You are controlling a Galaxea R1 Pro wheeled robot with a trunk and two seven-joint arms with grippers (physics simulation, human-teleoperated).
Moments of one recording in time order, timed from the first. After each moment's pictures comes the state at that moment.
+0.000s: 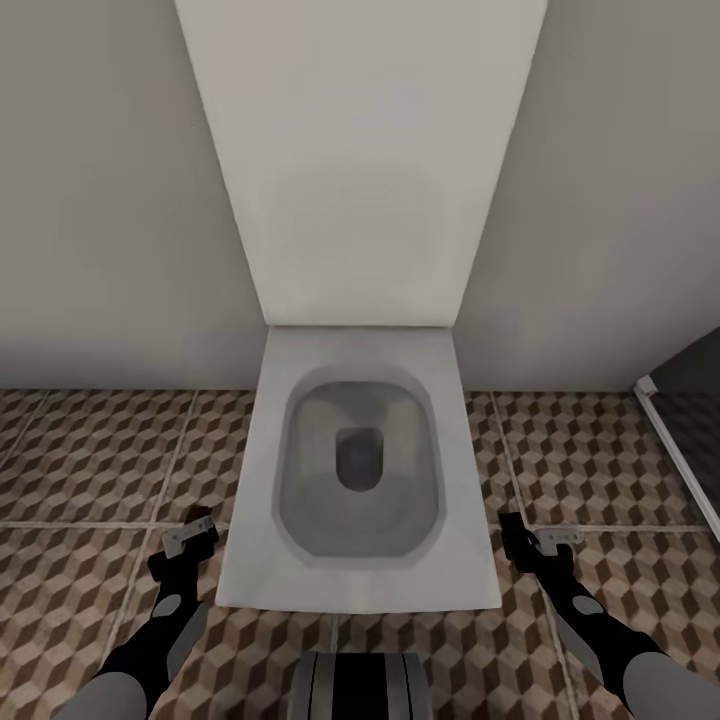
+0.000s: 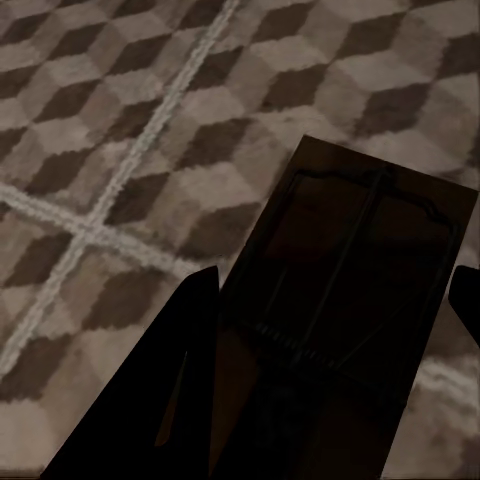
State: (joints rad) left arm -0.55 0.07 0.04 -0.50 0.20 -0.40 0.31; right arm -0.65 -0.26 0.46 -0.29 -0.44 -0.40 -0.03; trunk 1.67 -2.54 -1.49
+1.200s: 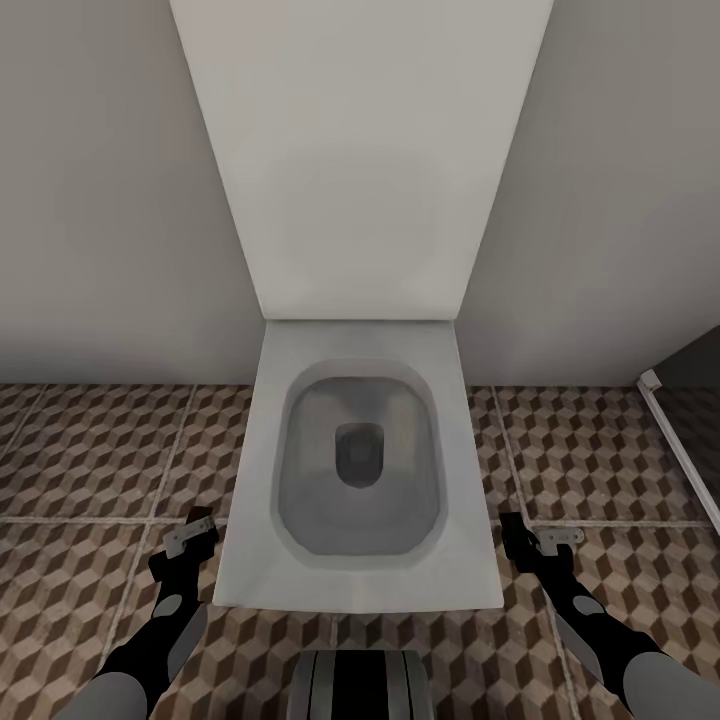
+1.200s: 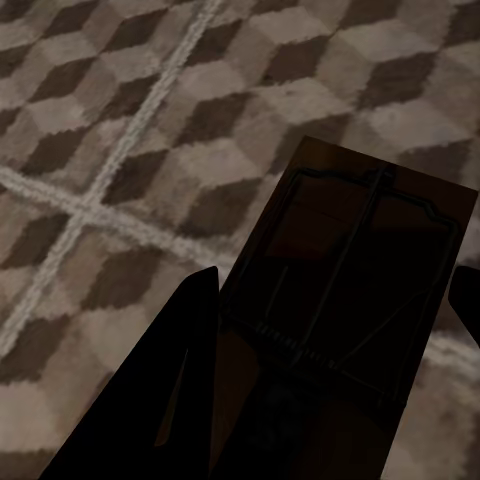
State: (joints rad) left arm -0.55 0.07 0.04 -0.50 0.20 -0.39 0.31; right arm -0.65 -0.26 0.46 -0.29 -0.44 -0.40 -0.03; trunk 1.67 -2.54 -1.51
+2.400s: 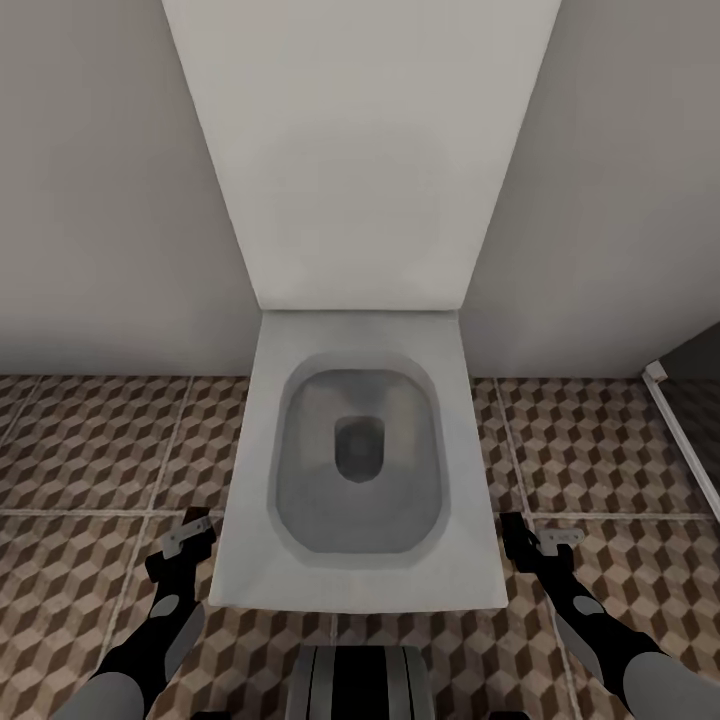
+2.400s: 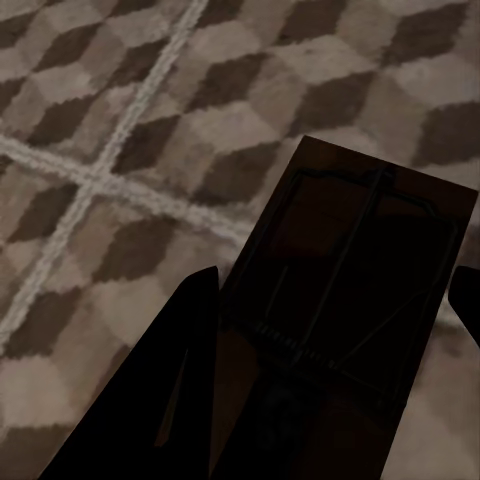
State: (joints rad) left arm -0.55 0.07 0.04 -0.50 0.20 -0.39 0.31; right arm -0.65 -0.26 0.46 -0.29 -0.44 -0.40 -0.03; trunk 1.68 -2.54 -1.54
